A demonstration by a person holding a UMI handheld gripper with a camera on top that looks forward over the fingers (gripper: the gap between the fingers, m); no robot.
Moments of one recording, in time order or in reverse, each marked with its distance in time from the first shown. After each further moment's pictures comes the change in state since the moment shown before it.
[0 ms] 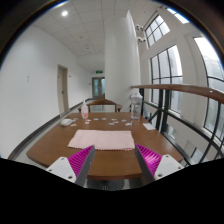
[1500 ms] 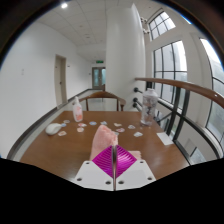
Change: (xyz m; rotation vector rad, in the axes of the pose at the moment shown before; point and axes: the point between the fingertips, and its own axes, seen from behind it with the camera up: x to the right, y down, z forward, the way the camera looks) arm -0.016 -0.044 0.198 -0.110 0.006 -0.030
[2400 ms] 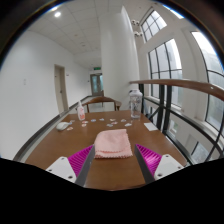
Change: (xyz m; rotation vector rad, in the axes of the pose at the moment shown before) arm 0.029 0.040 -0.142 0.061 -0.015 0.080
